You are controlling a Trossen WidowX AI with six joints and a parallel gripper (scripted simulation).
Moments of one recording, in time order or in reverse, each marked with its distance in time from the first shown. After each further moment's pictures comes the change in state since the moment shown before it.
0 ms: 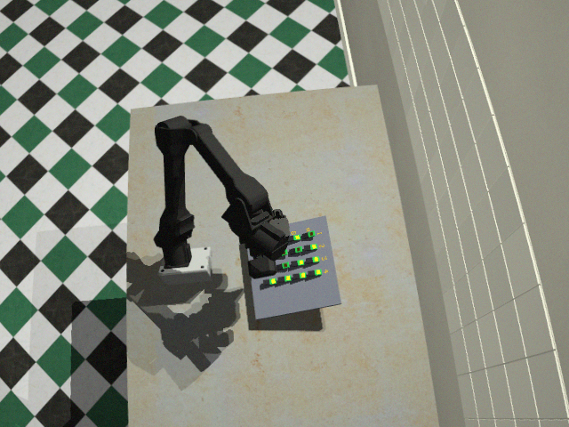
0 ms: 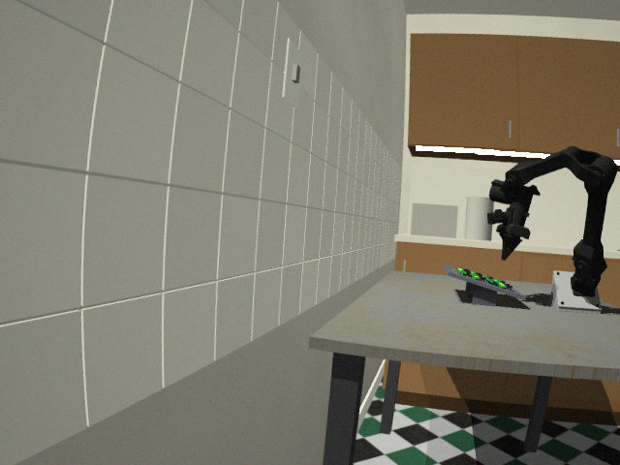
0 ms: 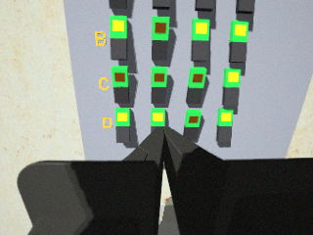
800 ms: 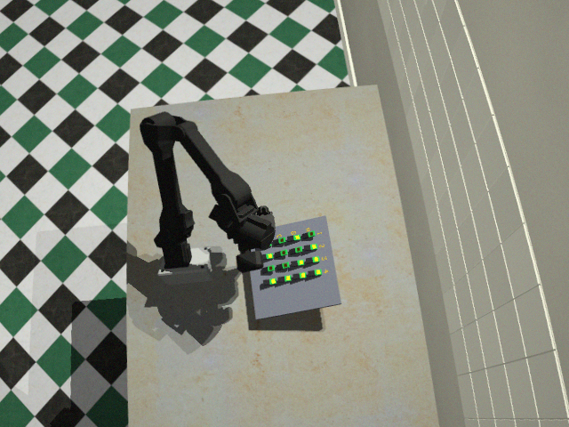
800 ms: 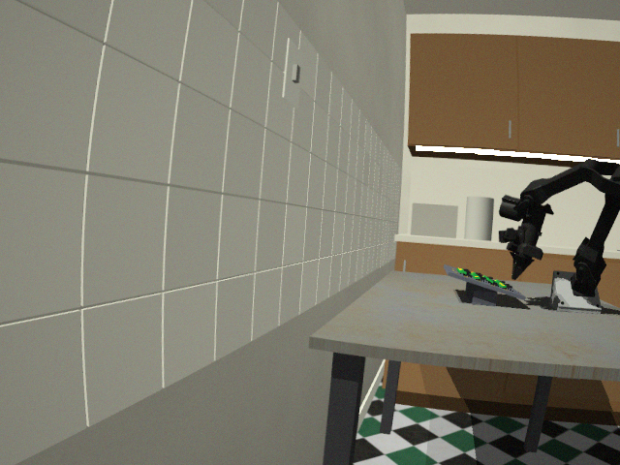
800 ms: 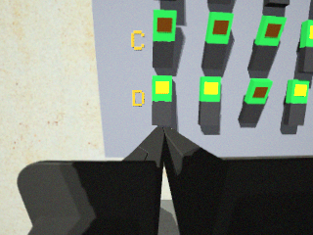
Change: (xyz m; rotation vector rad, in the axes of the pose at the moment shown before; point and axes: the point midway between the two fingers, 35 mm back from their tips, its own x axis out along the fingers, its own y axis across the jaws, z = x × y) arm 0.041 0.034 -0.040 -0.001 -0.019 0.008
